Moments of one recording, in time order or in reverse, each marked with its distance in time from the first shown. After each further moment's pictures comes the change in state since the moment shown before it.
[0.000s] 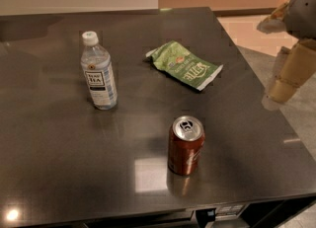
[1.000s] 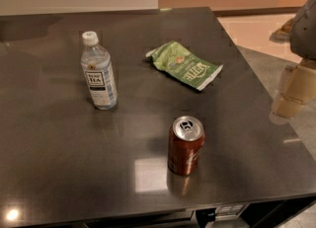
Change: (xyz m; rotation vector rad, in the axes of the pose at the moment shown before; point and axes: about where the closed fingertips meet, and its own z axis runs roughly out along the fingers) arm 0.033 0.004 0.012 0.079 0.136 0.027
